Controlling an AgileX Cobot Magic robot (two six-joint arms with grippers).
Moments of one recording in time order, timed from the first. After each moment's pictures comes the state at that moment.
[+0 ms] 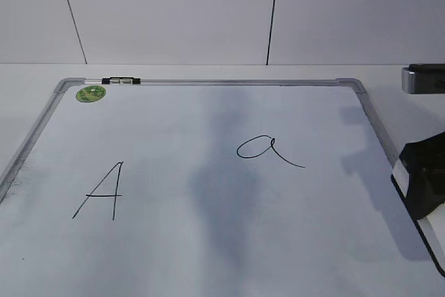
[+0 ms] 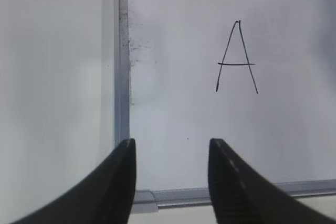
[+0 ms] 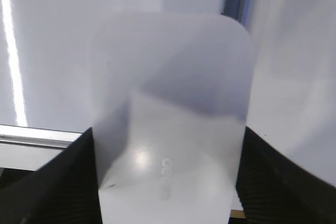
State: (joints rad) left arm 0.02 0.70 -0.69 -0.26 1.00 0.08; right arm 0.23 1.42 -1.01 0.05 1.21 0.11
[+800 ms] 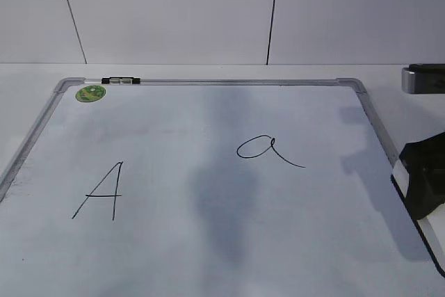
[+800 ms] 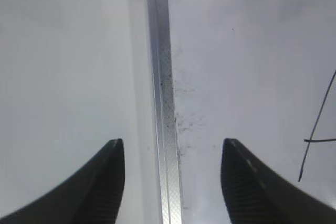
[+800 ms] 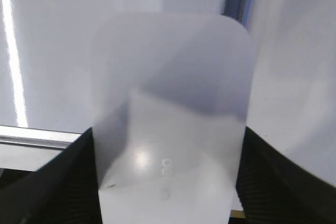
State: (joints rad) left arm 0.02 1.53 -1.08 -0.17 0.89 0.12; right arm 0.23 1.42 -1.01 0.05 1.21 0.11
